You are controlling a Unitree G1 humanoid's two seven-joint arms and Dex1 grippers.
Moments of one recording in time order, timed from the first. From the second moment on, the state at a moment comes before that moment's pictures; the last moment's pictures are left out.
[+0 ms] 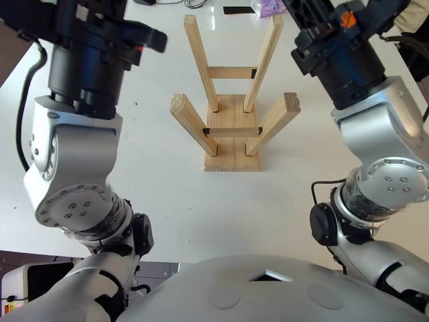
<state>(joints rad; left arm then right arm) -0.44 0.28 0.30 -0.89 -1.17 0.66 0.25 -0.58 -0.07 -0.20 -0.79 0.88 0.99 -0.07</state>
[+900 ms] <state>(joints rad) -0.18 0.34 0.08 -0.76 -0.95 0.55 0.17 -0.31 -0.24 -0.03 -0.75 0.80 0.78 -0.04</state>
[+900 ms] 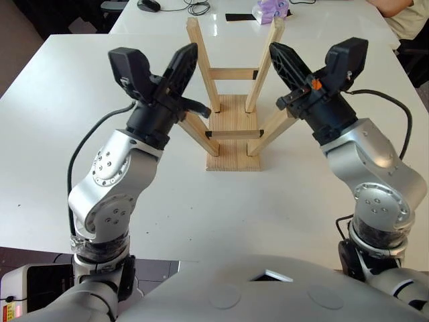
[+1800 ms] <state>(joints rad) 0.27 0.70 -0.02 -0.46 -0.72 0.42 -0.88 -0.43 -0.50 0.19 0.23 0.44 0.31 1.04</state>
